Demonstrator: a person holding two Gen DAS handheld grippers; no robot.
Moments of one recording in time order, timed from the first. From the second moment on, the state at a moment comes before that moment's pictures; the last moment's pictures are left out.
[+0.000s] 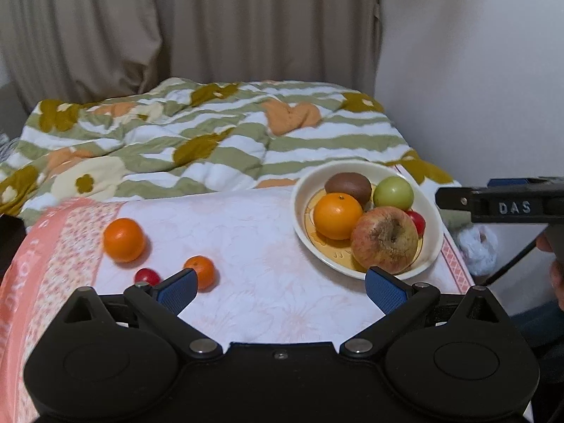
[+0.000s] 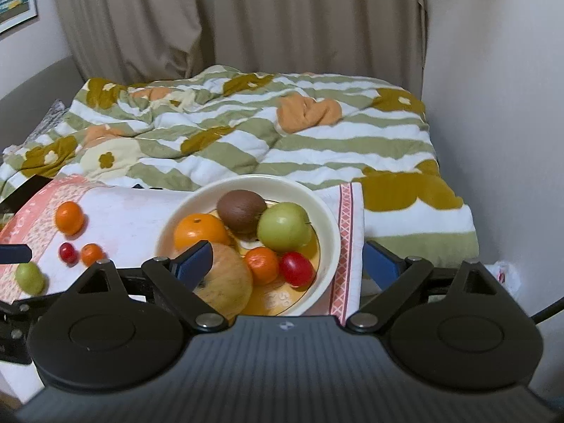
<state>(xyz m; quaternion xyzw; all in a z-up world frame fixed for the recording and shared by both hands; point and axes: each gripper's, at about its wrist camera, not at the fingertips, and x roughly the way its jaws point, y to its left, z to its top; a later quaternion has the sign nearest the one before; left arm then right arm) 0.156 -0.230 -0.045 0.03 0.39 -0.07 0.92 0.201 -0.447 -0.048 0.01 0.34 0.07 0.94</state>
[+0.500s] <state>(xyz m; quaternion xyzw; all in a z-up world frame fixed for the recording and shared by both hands) 0.098 -0.168 -0.015 -0.01 0.35 0.06 0.93 0.164 -0.389 -0.001 -0.03 0.31 0.17 0.93</state>
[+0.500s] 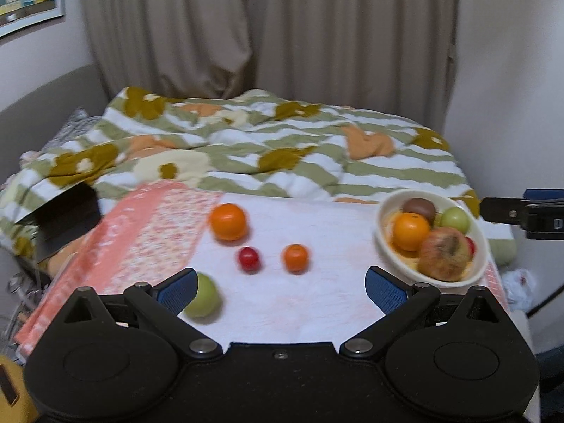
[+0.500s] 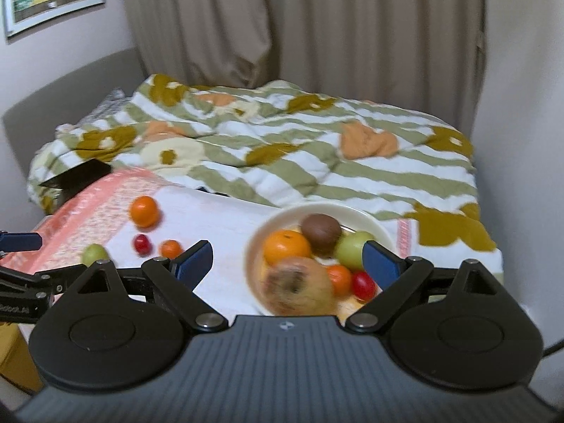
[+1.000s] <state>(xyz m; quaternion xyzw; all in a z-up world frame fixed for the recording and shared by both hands) 0.113 -0.091 -0.031 0.02 0.38 0.06 0.92 0.187 -0.287 -0.014 -0.07 0.33 0.23 0.92</state>
